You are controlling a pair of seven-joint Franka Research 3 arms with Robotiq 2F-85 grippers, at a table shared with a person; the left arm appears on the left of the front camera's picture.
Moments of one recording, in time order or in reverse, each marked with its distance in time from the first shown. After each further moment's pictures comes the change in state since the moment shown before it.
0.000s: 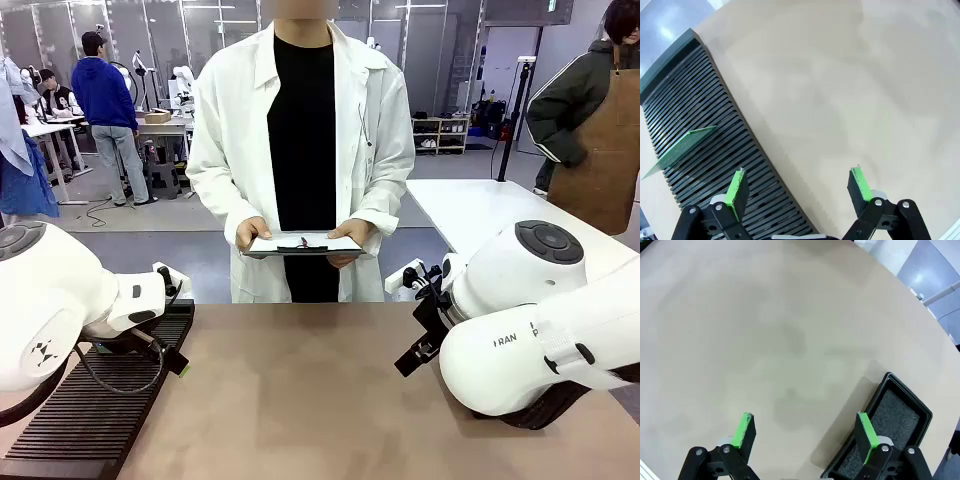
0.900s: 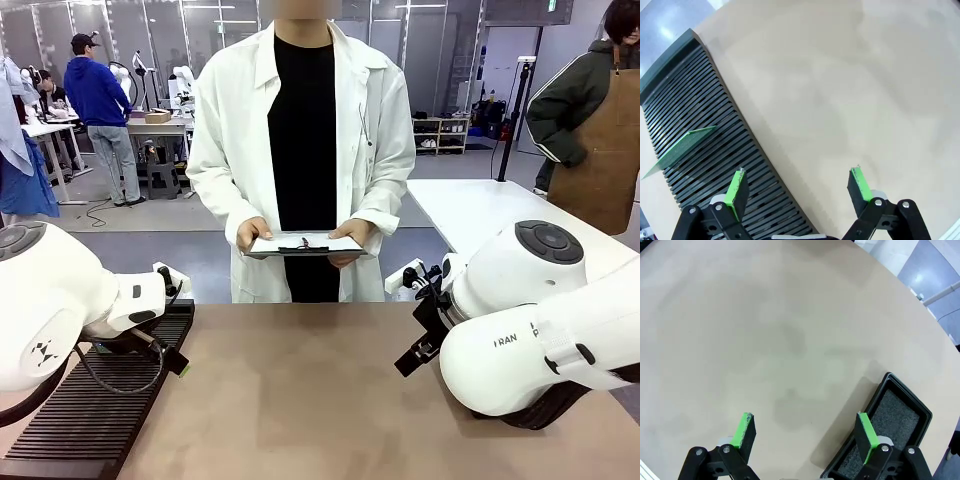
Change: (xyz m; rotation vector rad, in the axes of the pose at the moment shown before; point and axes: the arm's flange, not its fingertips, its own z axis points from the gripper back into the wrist) left arm 0.000 0.000 0.000 0.000 0.000 -0.001; right arm 0.000 0.000 0.000 0.000 0.000 0.002
